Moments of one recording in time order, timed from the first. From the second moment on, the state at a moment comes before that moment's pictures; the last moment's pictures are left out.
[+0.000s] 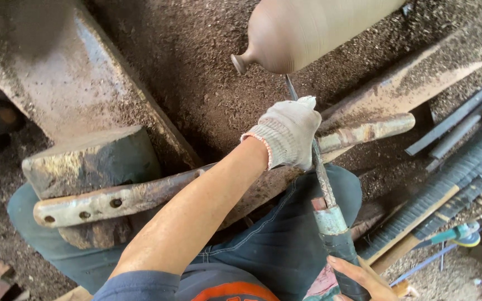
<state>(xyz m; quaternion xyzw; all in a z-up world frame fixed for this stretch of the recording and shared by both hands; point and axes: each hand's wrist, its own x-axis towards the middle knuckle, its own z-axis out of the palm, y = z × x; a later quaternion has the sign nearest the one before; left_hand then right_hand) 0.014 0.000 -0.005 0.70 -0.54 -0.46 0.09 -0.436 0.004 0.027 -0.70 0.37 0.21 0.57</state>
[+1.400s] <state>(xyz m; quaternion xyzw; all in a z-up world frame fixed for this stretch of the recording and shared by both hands) -0.004 -0.023 -0.008 0.74 -0.49 -0.45 0.12 -0.442 -0.068 0.031 -0.69 0.30 0.36 0.55</state>
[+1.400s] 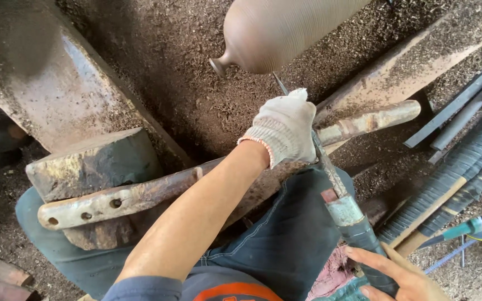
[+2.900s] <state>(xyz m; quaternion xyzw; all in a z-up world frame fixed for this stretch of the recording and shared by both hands) 0.000 -0.024 0.004 0.74 -0.48 -0.47 0.05 -0.468 -0.106 -0.010 -0.64 0.28 0.42 0.59</state>
